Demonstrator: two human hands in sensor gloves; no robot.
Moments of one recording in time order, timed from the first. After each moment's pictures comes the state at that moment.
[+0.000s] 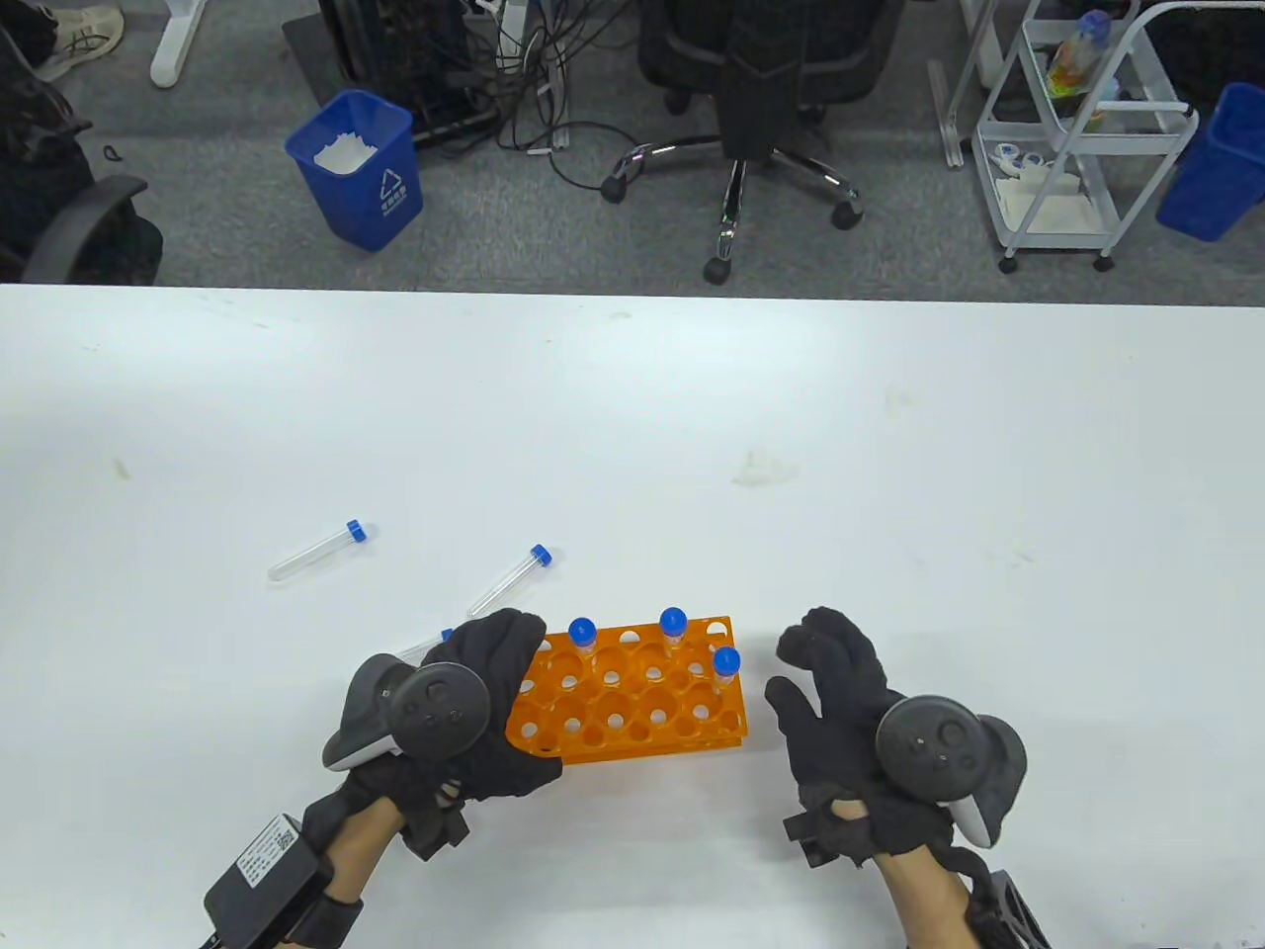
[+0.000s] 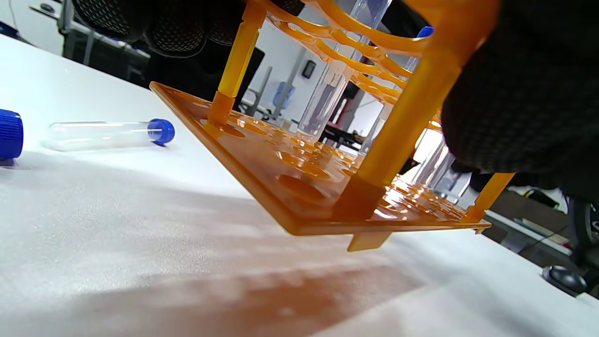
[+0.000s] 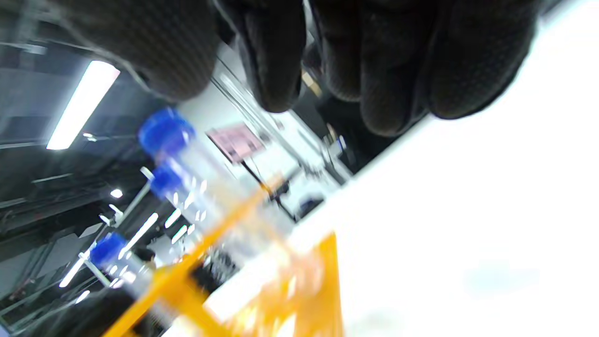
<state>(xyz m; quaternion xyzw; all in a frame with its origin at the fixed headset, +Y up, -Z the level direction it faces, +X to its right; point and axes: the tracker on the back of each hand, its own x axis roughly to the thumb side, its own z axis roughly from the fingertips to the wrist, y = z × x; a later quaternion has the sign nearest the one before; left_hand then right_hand) -0.187 -0.705 -0.185 -0.06 -0.27 0.20 0.94 0.167 -0.698 -0.165 0.07 0.01 0.89 0.45</state>
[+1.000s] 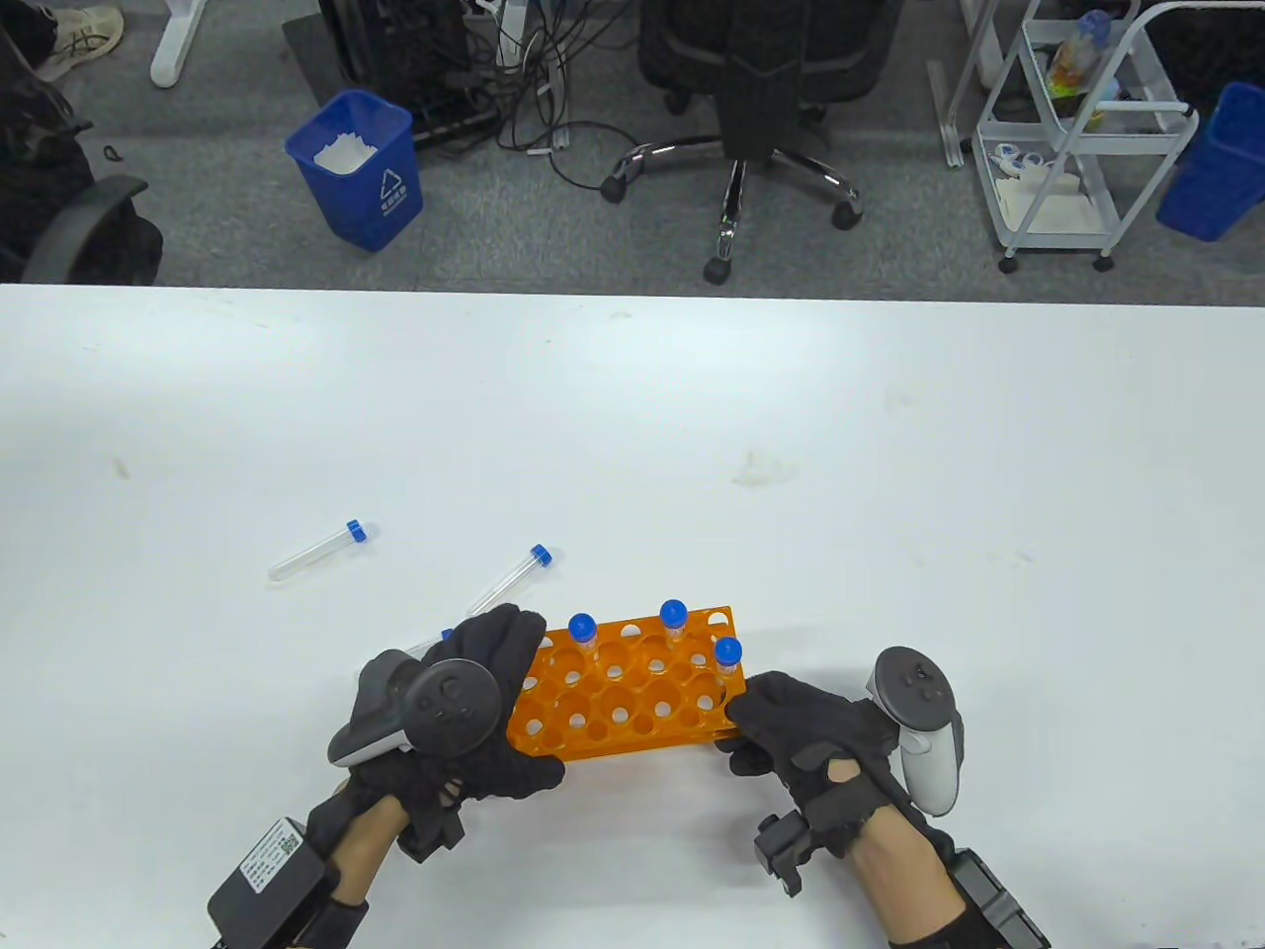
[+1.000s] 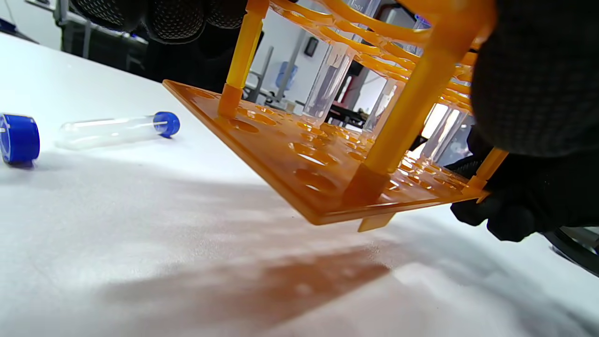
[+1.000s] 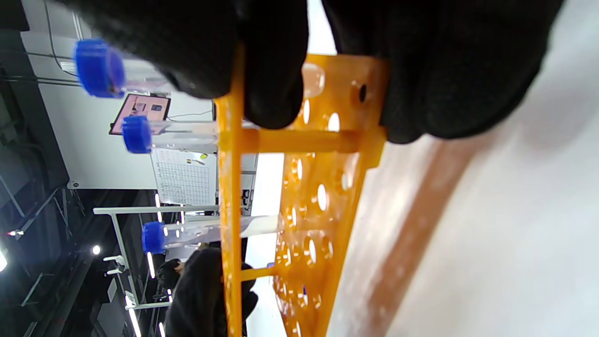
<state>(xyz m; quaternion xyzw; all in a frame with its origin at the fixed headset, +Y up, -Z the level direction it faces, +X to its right) -0.182 -0.699 -0.184 -0.09 -0.28 0.16 0.94 0.156 -0.748 -0.174 -0.01 0.21 0.72 0.66</state>
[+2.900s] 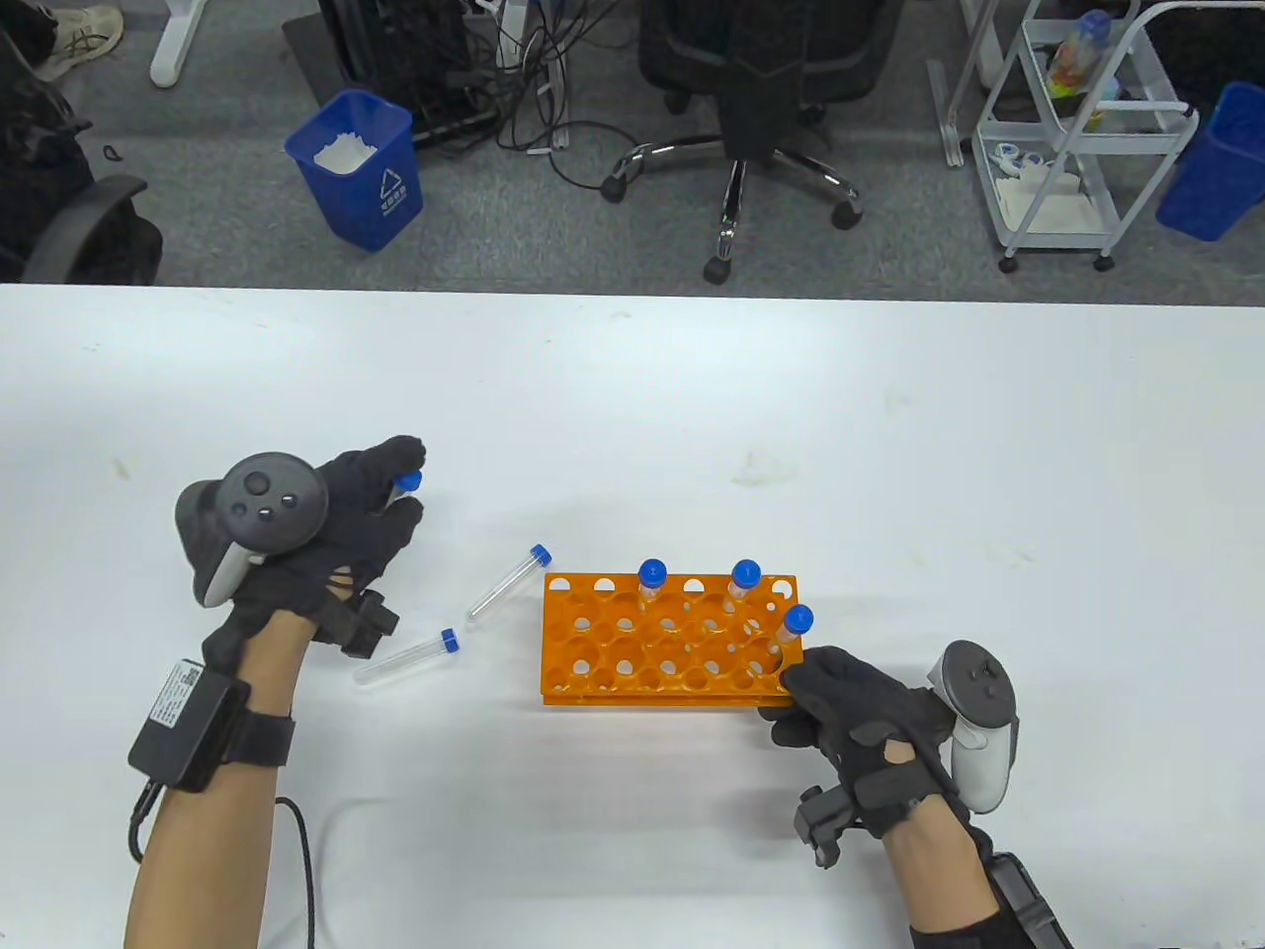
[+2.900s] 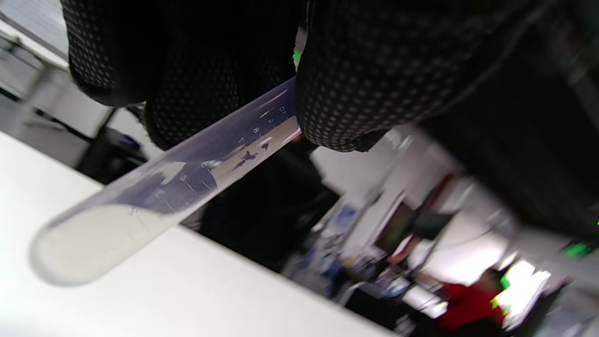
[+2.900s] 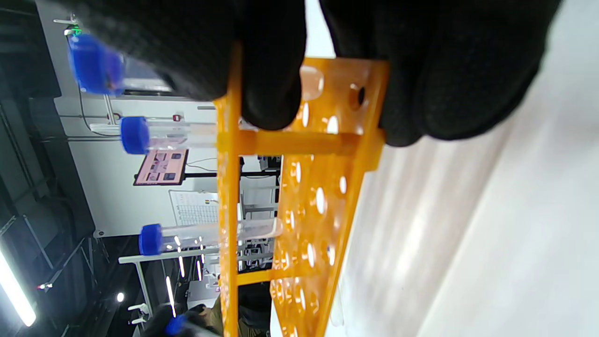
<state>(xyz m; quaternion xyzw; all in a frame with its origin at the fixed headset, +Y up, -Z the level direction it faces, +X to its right) -0.282 -0.615 -0.280 0.11 -0.12 0.34 0.93 0.192 -0.739 -0.181 -0.05 0.16 0.70 0.70</state>
